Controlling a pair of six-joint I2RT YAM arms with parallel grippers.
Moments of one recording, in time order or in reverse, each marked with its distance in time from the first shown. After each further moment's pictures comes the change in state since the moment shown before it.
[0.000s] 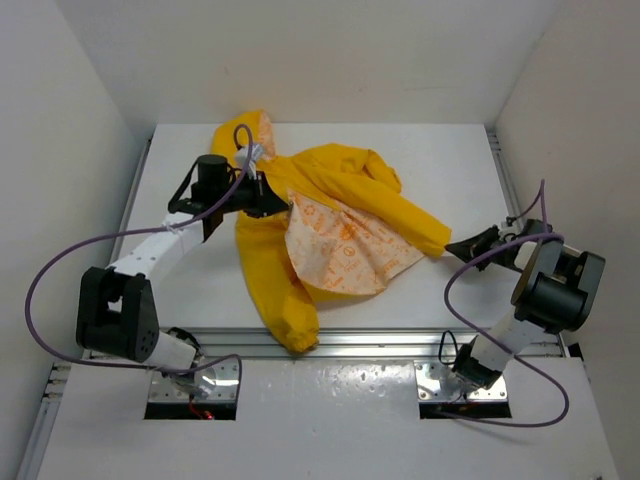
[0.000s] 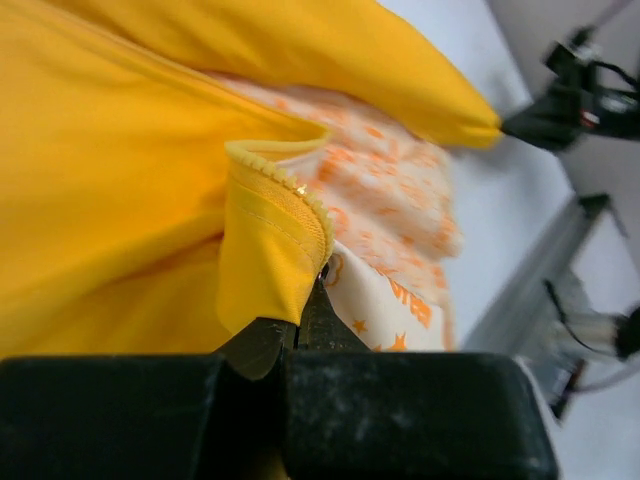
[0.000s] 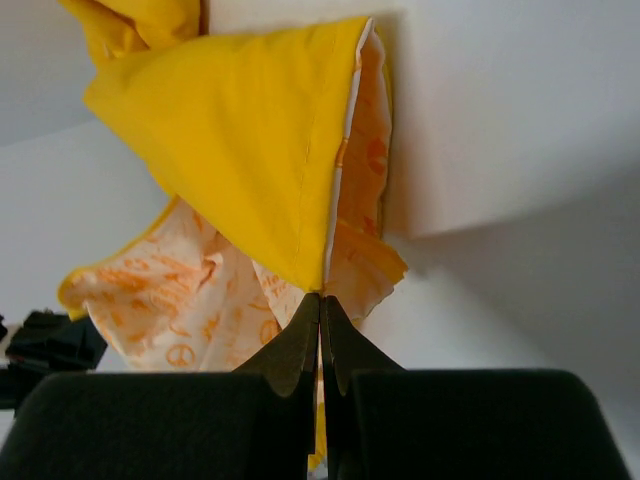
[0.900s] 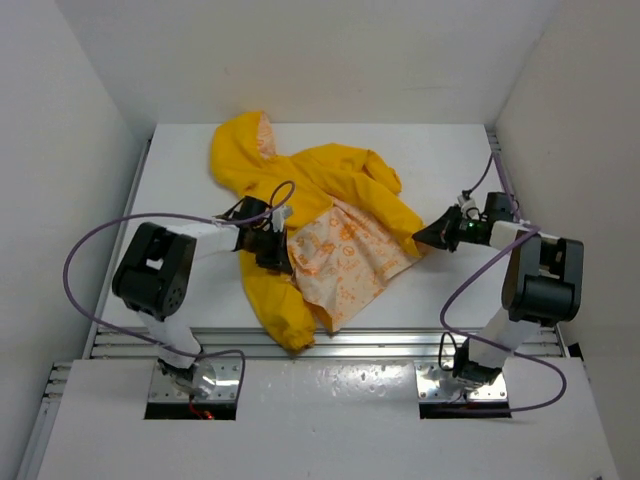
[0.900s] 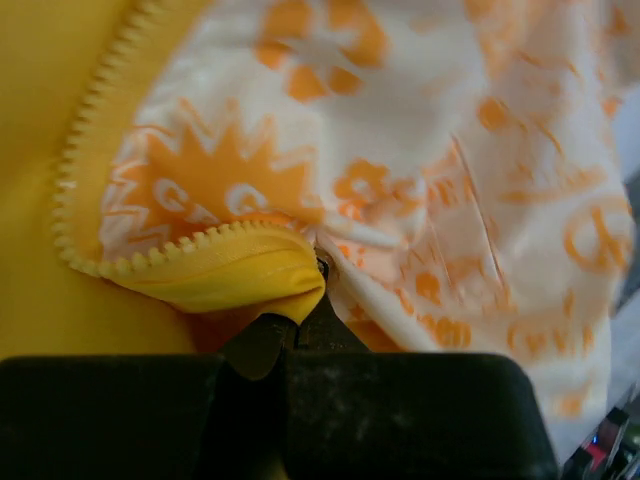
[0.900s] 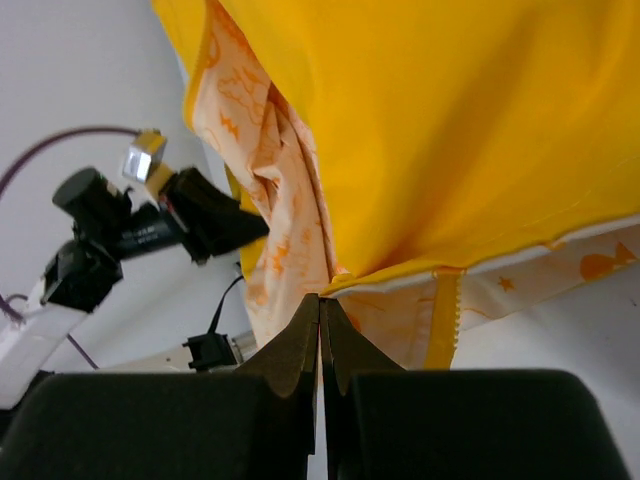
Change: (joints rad) left arm -0.139 0.262 -0.126 -0.204 -0.147 0.067; right arm 0.271 -0.008 0.134 -0.111 -0.095 -0.067
